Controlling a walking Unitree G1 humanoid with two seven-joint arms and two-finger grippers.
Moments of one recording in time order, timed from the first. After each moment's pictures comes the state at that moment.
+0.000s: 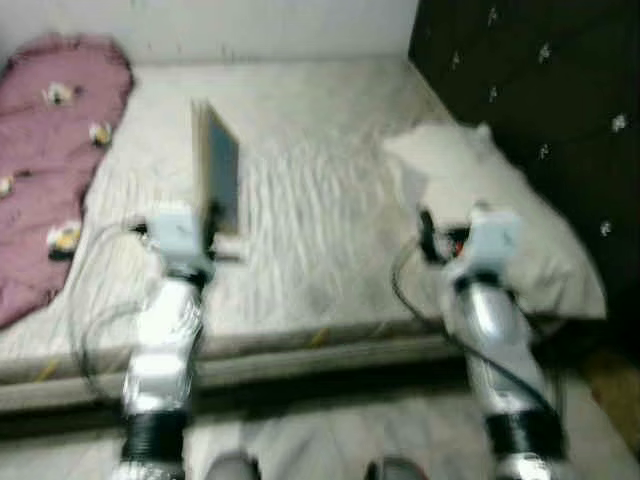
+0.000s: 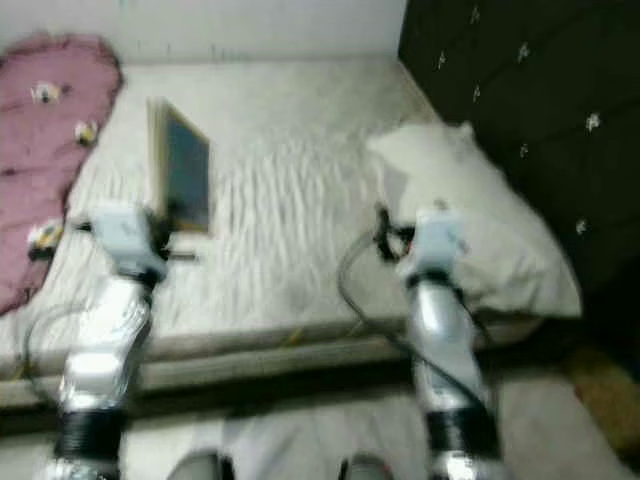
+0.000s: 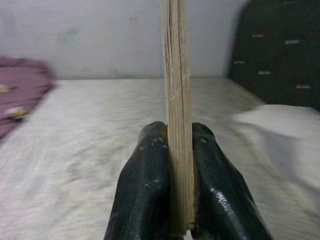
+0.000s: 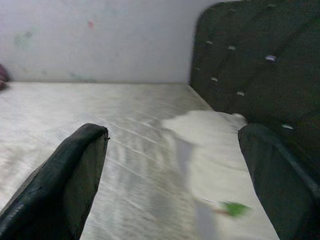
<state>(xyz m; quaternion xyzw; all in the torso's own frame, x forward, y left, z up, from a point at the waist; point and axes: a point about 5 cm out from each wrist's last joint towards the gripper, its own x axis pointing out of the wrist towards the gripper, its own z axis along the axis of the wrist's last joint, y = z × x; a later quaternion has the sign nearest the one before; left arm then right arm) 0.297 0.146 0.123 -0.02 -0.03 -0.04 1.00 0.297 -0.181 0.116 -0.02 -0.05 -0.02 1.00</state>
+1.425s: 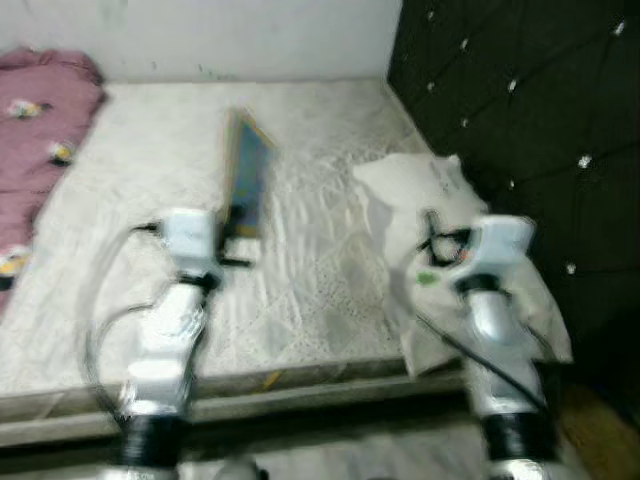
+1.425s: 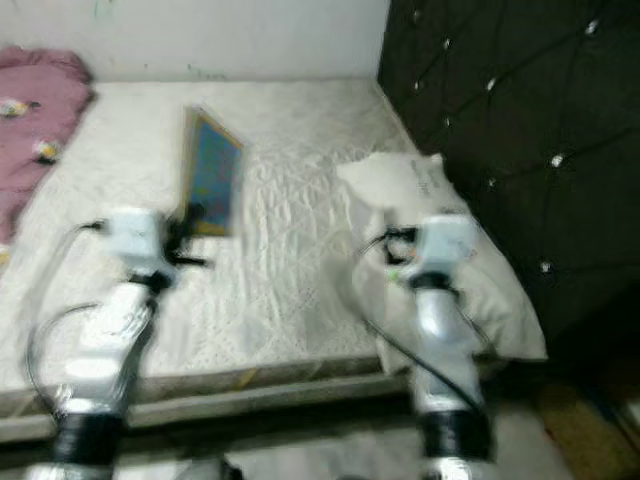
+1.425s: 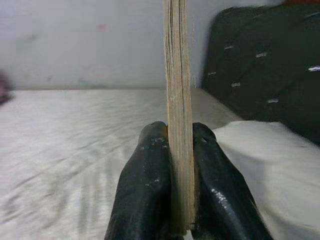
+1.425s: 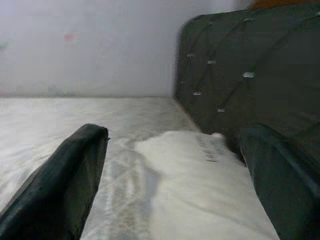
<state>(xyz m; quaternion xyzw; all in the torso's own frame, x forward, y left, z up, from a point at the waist) 0.294 0.162 0.125 -0.02 -0.04 -0.05 1.00 0.302 -0.162 0.122 0.00 -0.07 0.00 1.00</state>
